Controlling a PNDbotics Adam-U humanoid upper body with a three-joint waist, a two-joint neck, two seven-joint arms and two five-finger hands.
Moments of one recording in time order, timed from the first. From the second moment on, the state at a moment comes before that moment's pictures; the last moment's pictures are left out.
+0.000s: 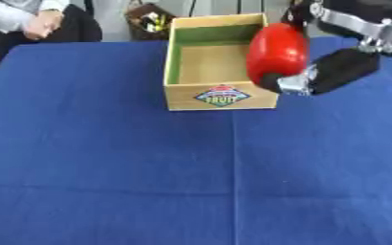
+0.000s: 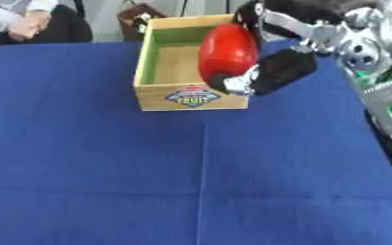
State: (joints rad) left arm -0.09 0.08 0.34 -1.98 0.19 -0.39 -0.18; right arm -1.00 -0.58 0.27 -1.75 0.77 0.15 0.67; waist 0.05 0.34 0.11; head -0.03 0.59
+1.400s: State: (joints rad) left arm -0.09 0.06 0.34 -1.98 0.19 -0.38 -0.20; right arm -1.27 -0.17 0.15 -1.07 1.21 0.29 0.33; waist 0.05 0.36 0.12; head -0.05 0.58
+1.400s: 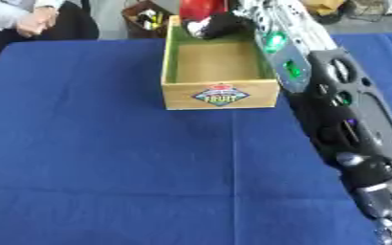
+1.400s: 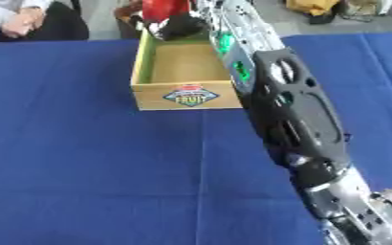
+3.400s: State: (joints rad) left arm -0.09 0.06 0.34 -1.98 0.19 -0.38 -0.20; right arm -1.27 -0.13 0.12 -0.96 1.31 0.32 0.25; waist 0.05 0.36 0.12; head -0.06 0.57
